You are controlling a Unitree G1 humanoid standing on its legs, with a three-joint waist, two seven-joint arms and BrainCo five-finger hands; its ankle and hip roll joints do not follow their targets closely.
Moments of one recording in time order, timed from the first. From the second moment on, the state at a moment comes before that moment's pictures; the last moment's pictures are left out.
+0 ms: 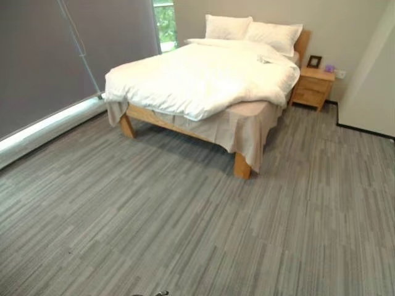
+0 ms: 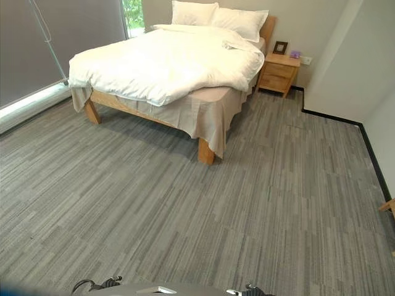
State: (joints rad) left arm -0.03 0.22 -0.26 1.37 0.04 -0.04 0.01; right arm 0.07 -0.21 0.30 1.24 0.05 -0.05 -0.01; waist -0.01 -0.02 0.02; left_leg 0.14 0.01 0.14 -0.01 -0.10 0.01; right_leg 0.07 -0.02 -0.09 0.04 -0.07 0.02
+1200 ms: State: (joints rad) left arm -0.09 0.31 -0.13 0.63 -0.32 -0.06 0.14; right arm 0.00 -0.26 0.21 0.48 0.40 -0.08 -0.15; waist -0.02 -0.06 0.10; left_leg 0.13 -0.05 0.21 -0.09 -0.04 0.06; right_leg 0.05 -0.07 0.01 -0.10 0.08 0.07
